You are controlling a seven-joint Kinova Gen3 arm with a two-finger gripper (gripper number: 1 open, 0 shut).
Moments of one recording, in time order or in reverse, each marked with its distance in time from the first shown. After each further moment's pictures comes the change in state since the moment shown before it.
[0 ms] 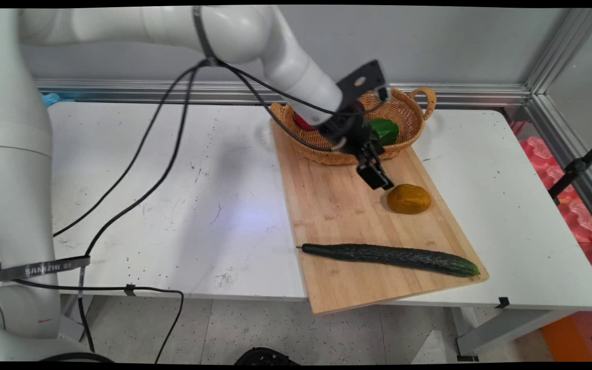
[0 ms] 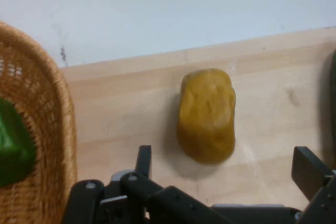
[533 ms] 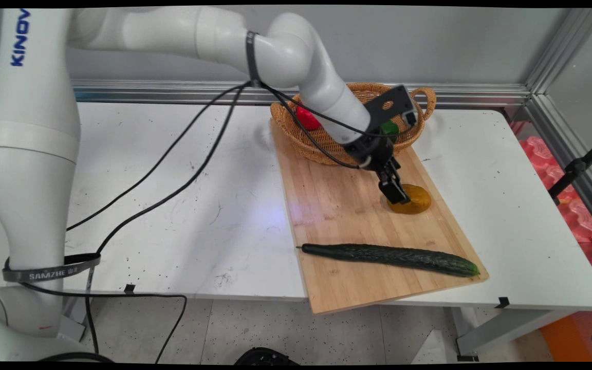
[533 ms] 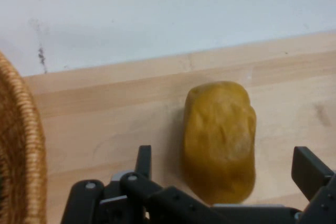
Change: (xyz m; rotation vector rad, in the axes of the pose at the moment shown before) arm 0.013 -0.003 0.064 -0.006 -0.040 -0.011
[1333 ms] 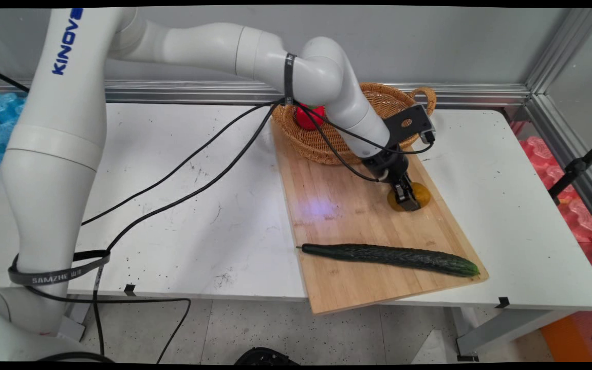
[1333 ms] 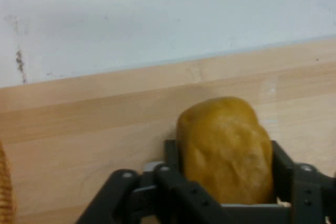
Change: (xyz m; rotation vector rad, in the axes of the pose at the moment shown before) arm 0.012 -0.006 0.054 -0.007 -0.035 -0.005
